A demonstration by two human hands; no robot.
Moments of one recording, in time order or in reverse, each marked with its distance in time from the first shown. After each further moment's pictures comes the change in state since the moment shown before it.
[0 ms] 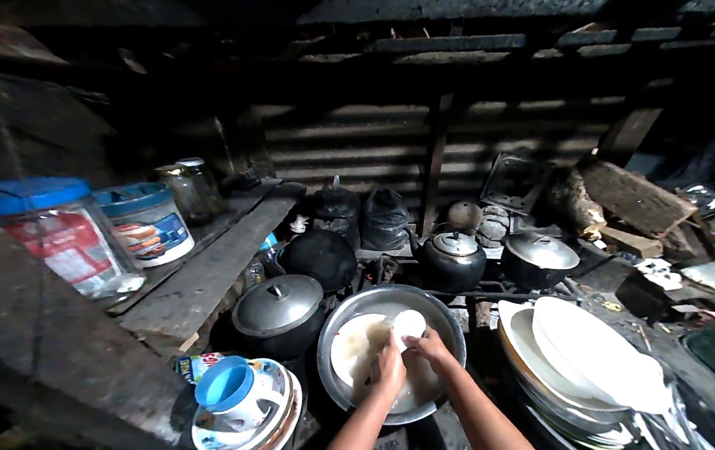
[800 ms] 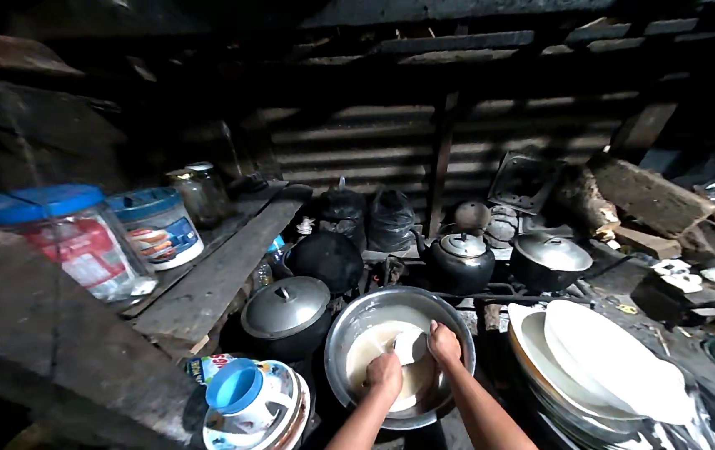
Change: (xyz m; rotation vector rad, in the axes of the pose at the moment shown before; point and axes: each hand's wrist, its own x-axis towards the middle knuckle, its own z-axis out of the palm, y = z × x) left_hand -0.007 -0.007 -0.018 0.270 -0.151 -0.109; right_hand 0.009 -0.018 0.000 -0.801 0.249 0.134
